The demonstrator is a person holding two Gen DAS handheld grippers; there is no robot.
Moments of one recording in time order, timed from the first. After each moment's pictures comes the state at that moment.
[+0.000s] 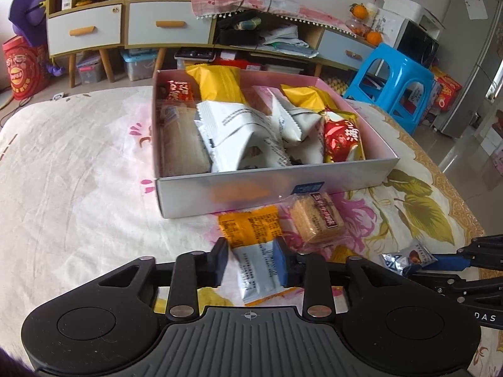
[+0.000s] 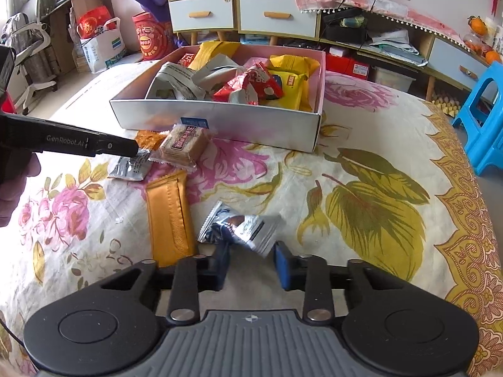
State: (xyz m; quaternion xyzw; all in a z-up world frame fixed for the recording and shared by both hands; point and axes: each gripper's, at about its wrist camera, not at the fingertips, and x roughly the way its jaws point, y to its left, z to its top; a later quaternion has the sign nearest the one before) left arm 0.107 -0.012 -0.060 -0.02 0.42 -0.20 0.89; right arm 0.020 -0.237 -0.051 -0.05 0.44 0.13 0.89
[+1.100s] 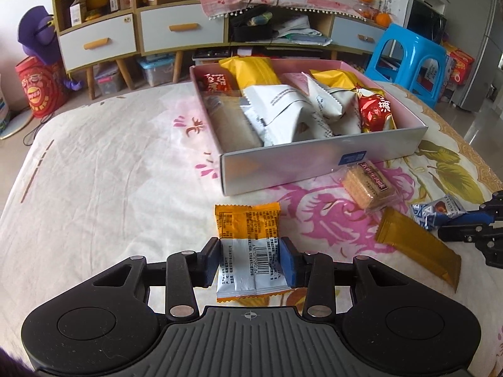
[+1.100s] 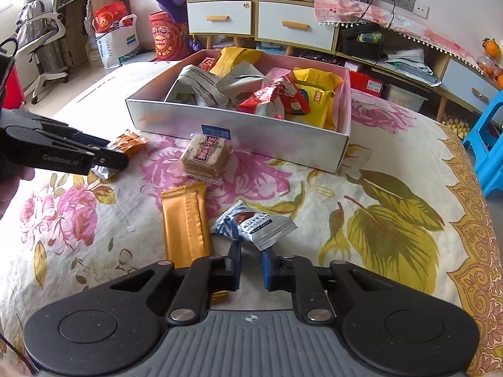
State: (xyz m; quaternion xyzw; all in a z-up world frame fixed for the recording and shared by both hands) left arm 0.091 0.023 -0.064 0.04 0.41 -0.17 0.89; right arm 0.026 -0.216 -0.052 -0.07 0.43 0.15 0.89
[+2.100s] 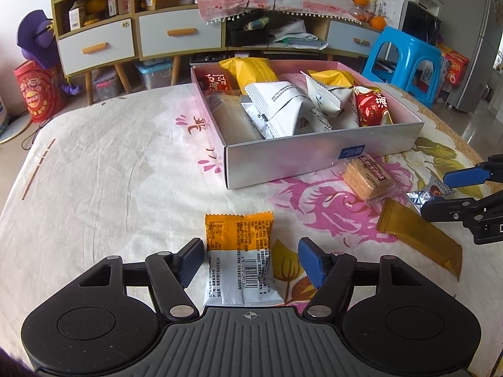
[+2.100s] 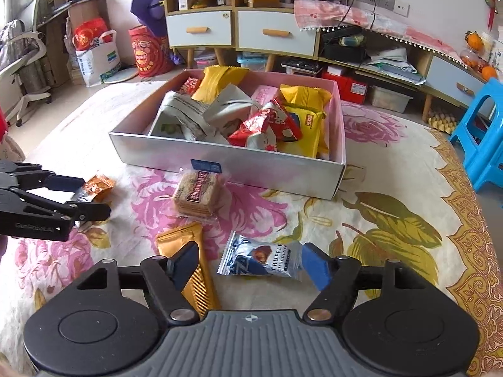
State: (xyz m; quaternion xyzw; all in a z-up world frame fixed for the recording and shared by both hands) left arm 0.086 0.027 -0.070 0.05 0.40 -0.18 0.90; right arm 0.047 -0.204 -0.044 -0.05 0.42 0.11 0.90
